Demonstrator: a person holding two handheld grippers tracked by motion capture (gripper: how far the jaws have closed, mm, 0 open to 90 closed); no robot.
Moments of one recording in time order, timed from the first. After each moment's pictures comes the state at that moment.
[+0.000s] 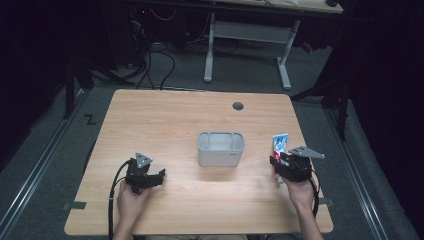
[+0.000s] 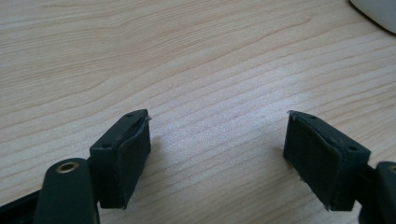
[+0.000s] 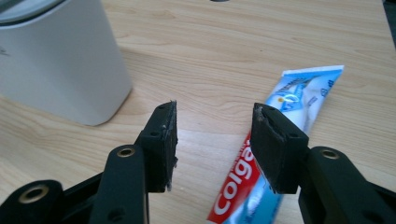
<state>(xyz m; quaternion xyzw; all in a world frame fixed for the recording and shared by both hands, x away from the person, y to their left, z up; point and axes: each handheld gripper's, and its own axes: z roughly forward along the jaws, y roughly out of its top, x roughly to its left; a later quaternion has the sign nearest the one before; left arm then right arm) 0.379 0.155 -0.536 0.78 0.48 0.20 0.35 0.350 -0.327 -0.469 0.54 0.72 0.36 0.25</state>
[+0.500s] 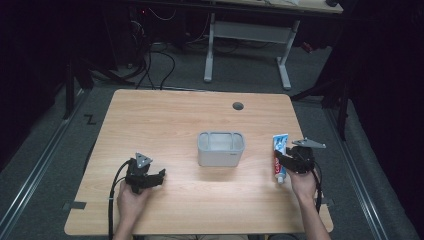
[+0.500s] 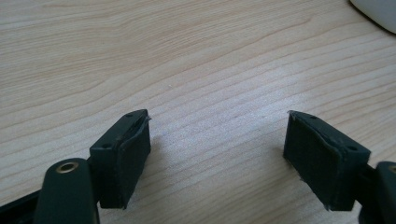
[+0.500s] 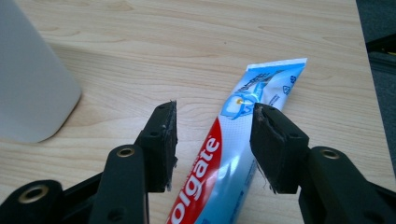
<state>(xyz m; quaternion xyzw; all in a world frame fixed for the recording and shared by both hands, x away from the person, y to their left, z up) 0.379 0.155 -0.536 0.78 0.48 0.20 0.35 0.378 -0.344 -0.471 0.58 0.71 0.32 0.25</state>
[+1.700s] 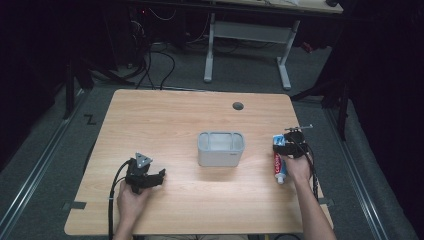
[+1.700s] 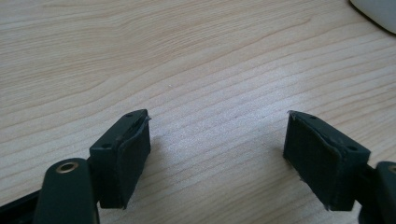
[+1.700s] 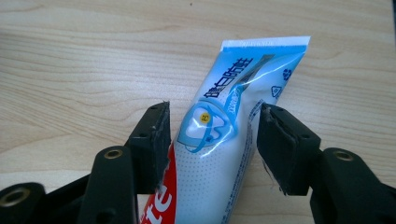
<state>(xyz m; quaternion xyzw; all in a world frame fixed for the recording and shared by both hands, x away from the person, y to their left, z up) 0.379 0.155 -0.536 0.78 0.48 0.20 0.35 0.445 -0.350 -0.488 0.64 0.72 0.22 0.19</state>
